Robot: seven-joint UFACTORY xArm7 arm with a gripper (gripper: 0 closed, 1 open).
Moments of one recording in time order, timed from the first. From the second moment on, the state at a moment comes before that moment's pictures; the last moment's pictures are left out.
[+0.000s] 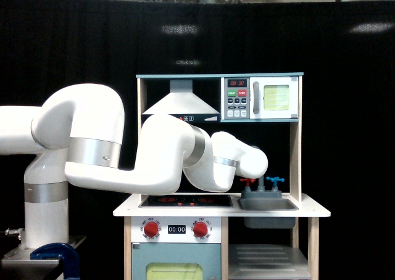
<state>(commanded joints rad) 2.13 -1.50 -1.76 1.03 0.10 0.83 -1.80</state>
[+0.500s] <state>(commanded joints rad) 2.26 -1.55 -1.75 1.17 0.06 0.84 -1.77</state>
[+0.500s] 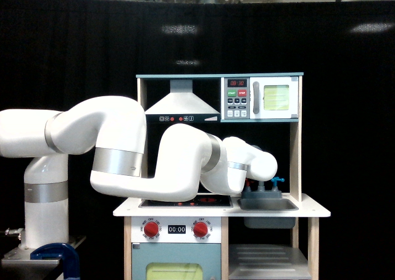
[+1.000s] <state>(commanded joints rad) 2.25 -1.57 -1.75 1.23 0.03 0.90 -1.75</state>
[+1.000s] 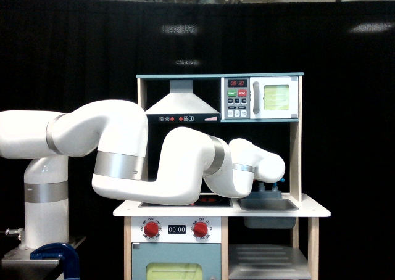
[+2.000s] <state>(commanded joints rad) 2.29 -1.63 -1.73 1.54 -0.04 1.16 -1.71</state>
